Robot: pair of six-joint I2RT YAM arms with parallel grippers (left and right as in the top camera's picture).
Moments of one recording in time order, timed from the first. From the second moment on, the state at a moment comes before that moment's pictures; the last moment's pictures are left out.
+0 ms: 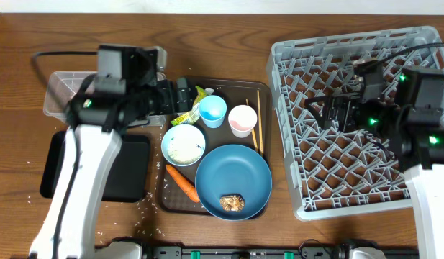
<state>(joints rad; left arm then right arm) -0.13 1.42 1.35 -0.90 0.43 -0.27 -0.04 1.21 1.21 -0.83 -0.60 0.05</state>
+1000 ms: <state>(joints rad) -0.36 1.82 1.35 -0.73 0.07 -0.38 -0.04 1.24 1.21 -0.89 -0.56 0.04</state>
